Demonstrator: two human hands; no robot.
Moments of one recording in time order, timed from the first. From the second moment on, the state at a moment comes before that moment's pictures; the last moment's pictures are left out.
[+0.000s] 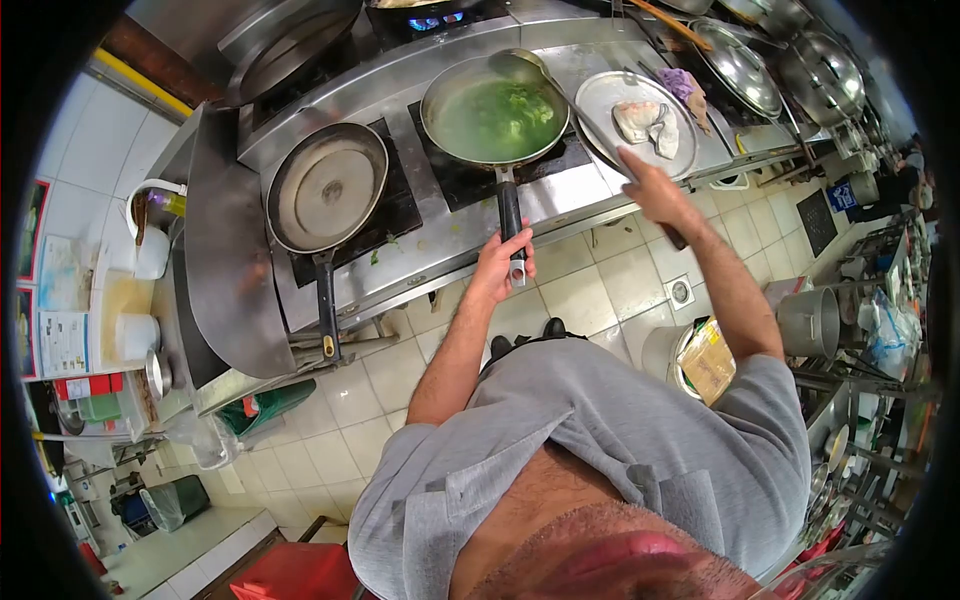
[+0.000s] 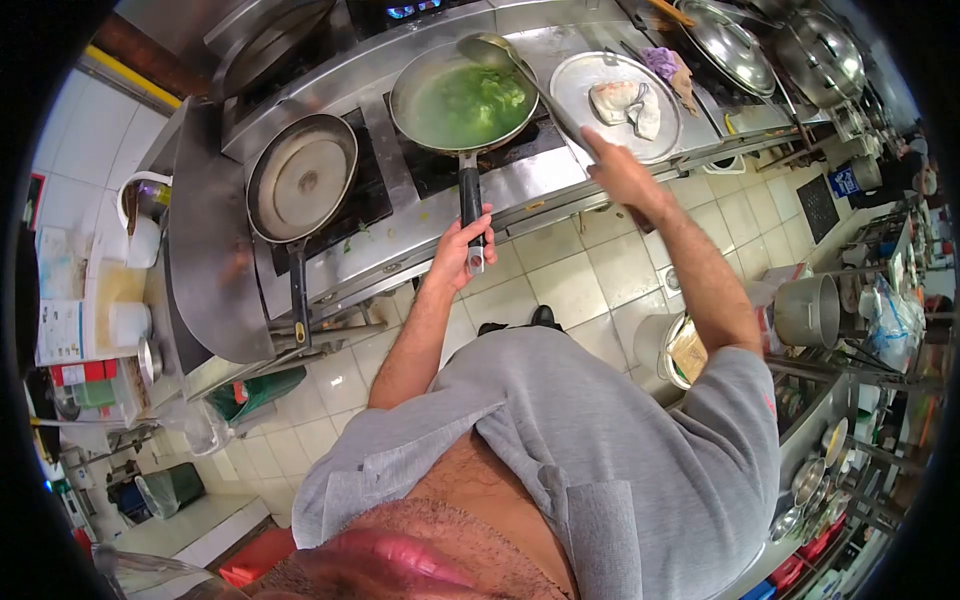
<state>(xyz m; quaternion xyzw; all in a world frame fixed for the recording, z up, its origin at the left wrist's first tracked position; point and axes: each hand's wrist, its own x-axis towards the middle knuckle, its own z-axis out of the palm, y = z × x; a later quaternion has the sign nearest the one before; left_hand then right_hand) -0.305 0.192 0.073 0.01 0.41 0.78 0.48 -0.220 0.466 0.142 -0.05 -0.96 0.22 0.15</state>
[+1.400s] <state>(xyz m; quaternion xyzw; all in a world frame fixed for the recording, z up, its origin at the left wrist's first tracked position) -0.282 0.100 0.001 -0.05 0.46 0.74 0.49 -0.197 0.402 0.109 -0.22 -0.93 0.27 0.12</state>
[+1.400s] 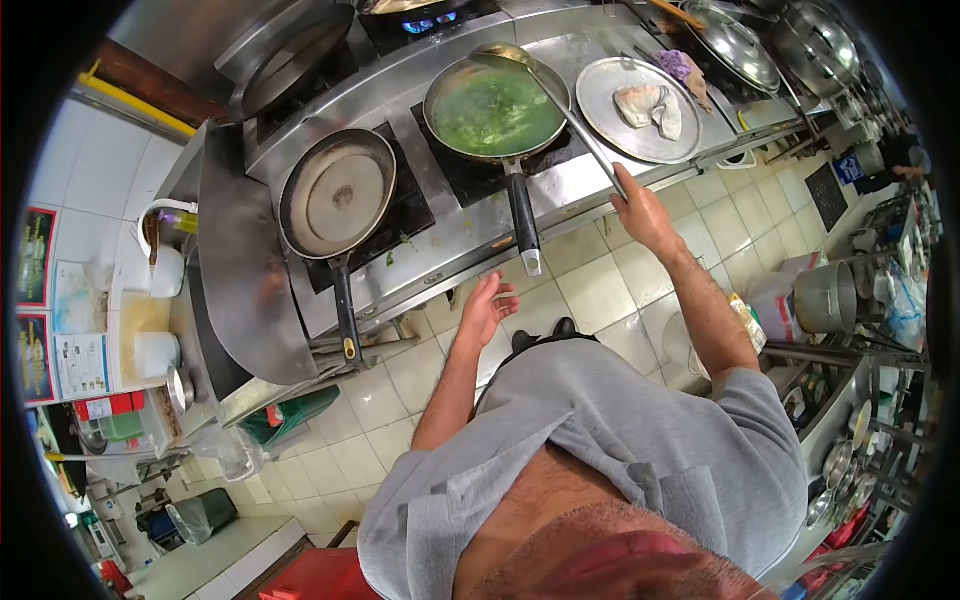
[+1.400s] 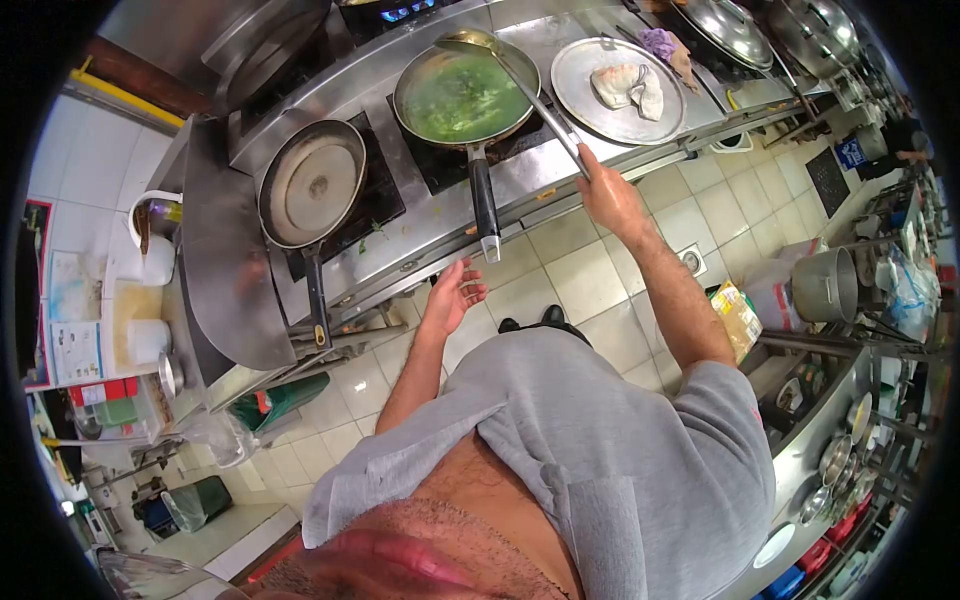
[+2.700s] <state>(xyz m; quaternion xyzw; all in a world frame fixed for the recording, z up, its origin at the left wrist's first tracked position) -0.276 0.139 -0.035 -0.04 0.51 0.67 0.53 -0.129 0.403 0.168 -0.20 -0.40 0.89 0.05</state>
